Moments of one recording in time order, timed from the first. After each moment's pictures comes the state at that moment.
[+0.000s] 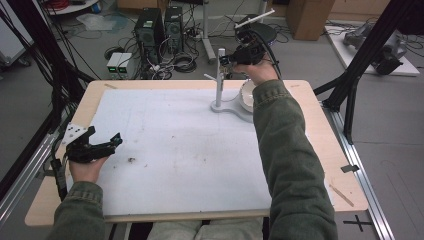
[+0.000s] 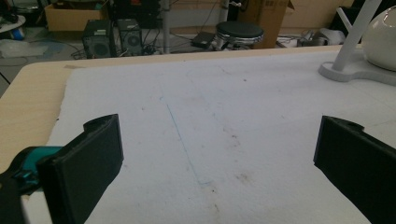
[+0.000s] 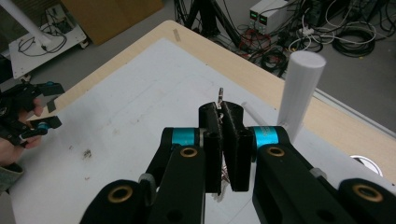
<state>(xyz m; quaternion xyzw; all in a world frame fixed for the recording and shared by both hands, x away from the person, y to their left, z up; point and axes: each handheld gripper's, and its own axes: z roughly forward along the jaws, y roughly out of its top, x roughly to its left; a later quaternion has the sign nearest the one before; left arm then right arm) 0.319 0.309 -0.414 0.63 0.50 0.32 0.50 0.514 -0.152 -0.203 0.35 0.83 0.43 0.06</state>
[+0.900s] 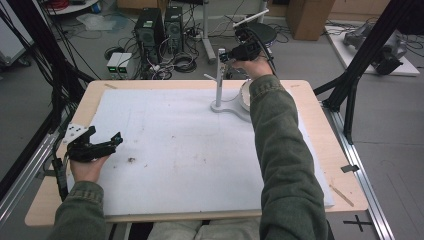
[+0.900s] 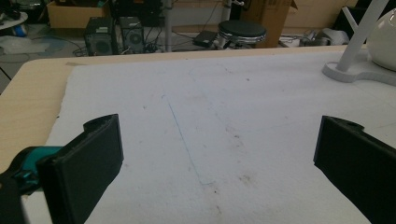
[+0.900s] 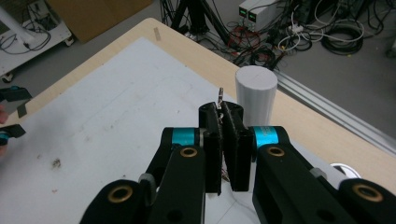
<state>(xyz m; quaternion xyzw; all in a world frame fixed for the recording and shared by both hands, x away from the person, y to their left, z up) 0.322 0.309 -0.416 0.62 0.51 0.32 0.50 0.554 -0.151 -0.220 0.36 0.83 0.42 0.07</state>
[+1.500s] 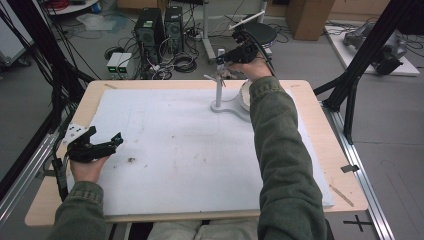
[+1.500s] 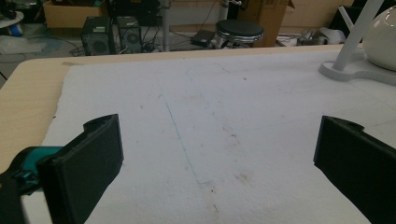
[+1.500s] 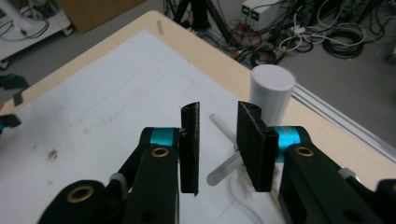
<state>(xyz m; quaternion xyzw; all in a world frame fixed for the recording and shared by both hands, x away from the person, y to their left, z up) 0.321 0.309 -0.416 0.63 0.50 0.32 0.50 0.550 -0.144 -0.222 0.34 0.84 0.41 0.08</state>
